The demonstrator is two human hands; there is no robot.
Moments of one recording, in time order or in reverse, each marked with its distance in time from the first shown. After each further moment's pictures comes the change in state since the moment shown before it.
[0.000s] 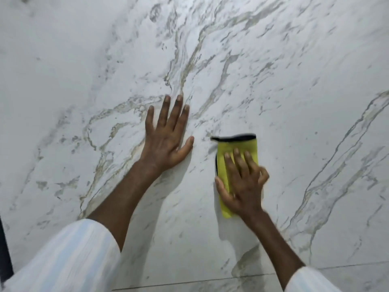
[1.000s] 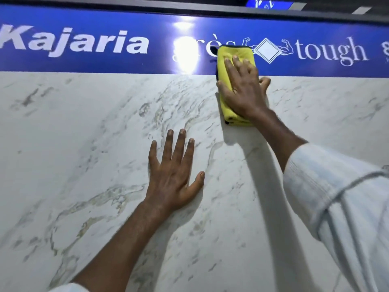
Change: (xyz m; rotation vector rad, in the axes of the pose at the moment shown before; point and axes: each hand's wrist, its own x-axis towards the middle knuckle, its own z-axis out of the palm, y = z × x) left_hand 0.127 0.004 0.015 0.065 0.214 -0.005; right_hand 0.432 0.084 -0.025 0.035 -0.039 0.093
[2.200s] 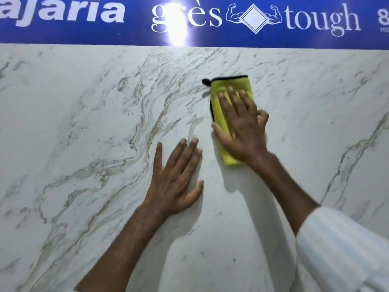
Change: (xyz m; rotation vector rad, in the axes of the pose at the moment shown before) left_hand -0.047 0.057 -0.013 -0.155 -0.075 0.140; right_hand -0.162 0.032 0.005 -0.093 0.020 -0.135
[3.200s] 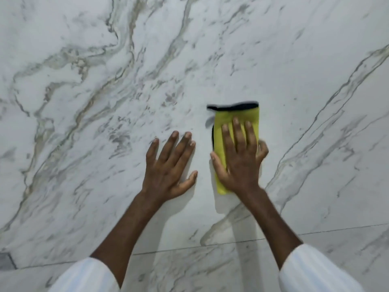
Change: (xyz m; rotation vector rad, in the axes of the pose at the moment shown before) left_hand -0.186 0.103 0.010 -0.004 -0.136 -0.074; right_hand -0.296 -0.040 0.019 -0.028 -0.062 0.049
